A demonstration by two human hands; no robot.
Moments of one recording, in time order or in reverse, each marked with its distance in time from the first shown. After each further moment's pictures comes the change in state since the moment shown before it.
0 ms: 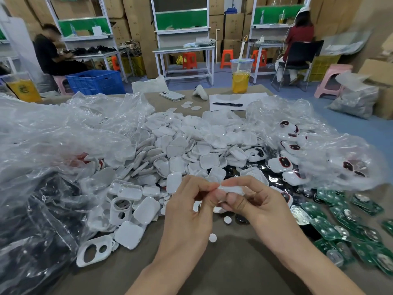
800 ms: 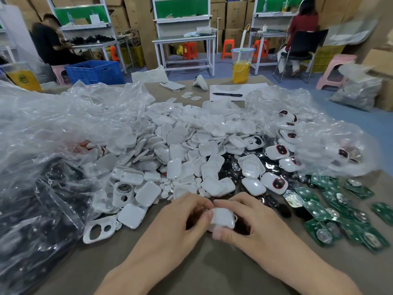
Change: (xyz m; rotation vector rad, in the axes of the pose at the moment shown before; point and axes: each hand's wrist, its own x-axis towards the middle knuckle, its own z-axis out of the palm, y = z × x) left_hand -0.031 -0.015 -0.044 0.392 -0.426 0.003; right_hand -0.035 0.028 -0.018 -0.950 -0.247 -0.063
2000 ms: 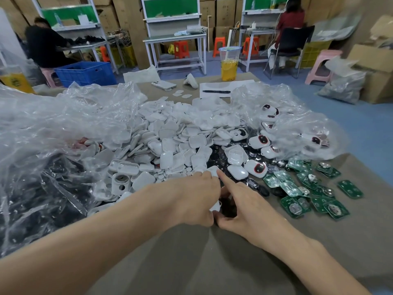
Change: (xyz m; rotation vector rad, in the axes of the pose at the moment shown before) left_hand 0.049 0.084 -0.007 0.863 -0.668 0.183; right_hand -0.011 -0.002 -0.003 -0.135 0.008 0.023
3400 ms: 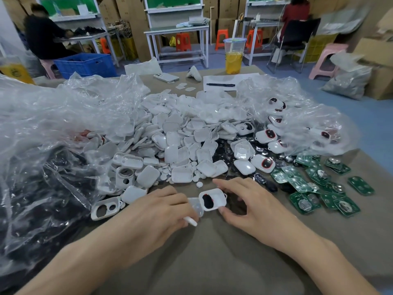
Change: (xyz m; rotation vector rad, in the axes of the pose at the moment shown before) left_hand -0.078 -0.047 0.063 -0.275 0.362 0.159; right_hand -0.009 0.001 -0.001 0.000 0.045 -0.116
